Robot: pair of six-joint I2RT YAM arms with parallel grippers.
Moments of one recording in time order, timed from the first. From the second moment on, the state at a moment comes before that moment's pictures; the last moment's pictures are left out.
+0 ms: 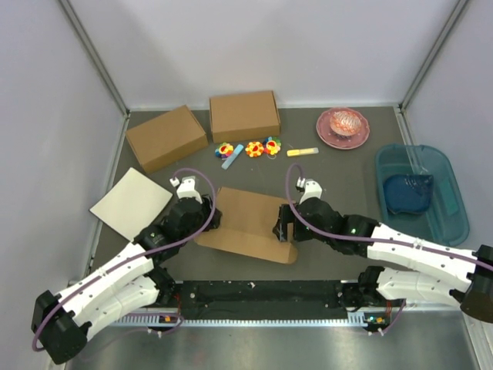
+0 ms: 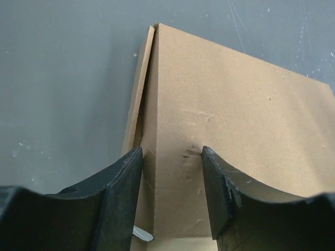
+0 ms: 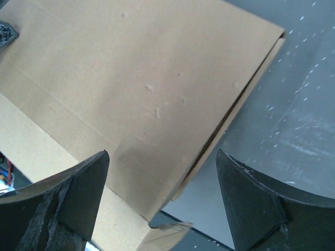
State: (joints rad) left arm -0.72 0.76 0.50 -0.34 -0.31 -0.67; right arm 1.05 0.99 0.71 -0.44 0.28 0.73
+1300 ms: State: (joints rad) left arm -0.72 0.79 0.29 -0.15 -0.18 -0.79; right arm 1.05 1.03 0.44 -0.22 0.26 0.89
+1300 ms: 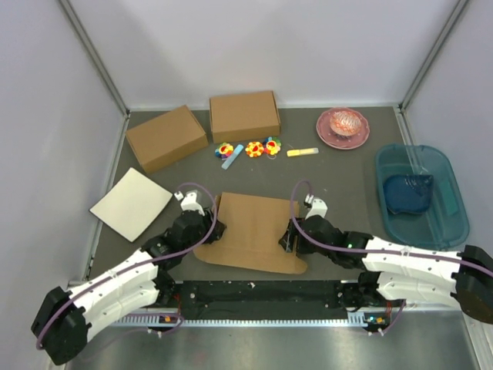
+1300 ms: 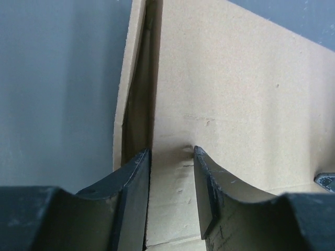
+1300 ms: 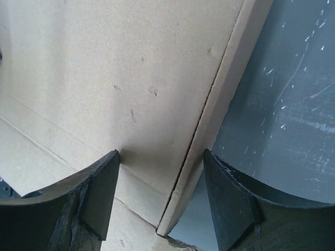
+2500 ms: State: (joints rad) left arm -0.70 0.81 0.36 -0.13 -0.36 -0.65; right arm 0.89 0.99 0.39 -0.09 0.29 0.73
